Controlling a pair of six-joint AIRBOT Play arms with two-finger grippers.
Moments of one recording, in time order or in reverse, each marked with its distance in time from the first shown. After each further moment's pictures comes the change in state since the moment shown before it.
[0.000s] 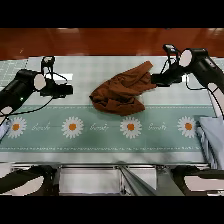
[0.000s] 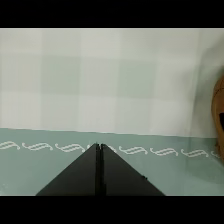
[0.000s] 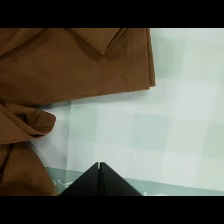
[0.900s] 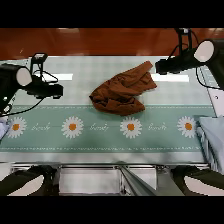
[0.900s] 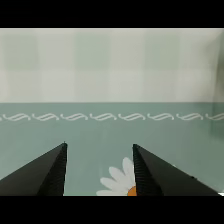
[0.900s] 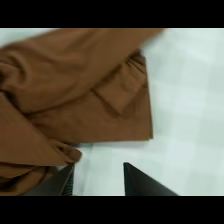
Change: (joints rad) left arm 0.060 0.117 0.033 0.002 -0.193 0.159; right arm 0.030 0.193 0.001 0.020 -0.122 -0.103
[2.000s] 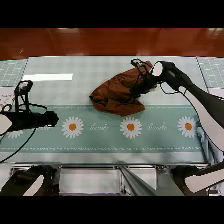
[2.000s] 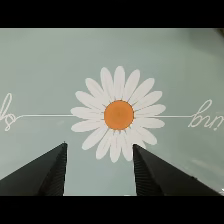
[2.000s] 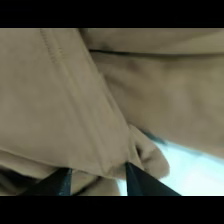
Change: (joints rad) left arm -0.002 0.508 -0.425 -0.149 -0.018 -0.037; right arm 0.116 -0.389 0.000 0.213 0.007 -0.298
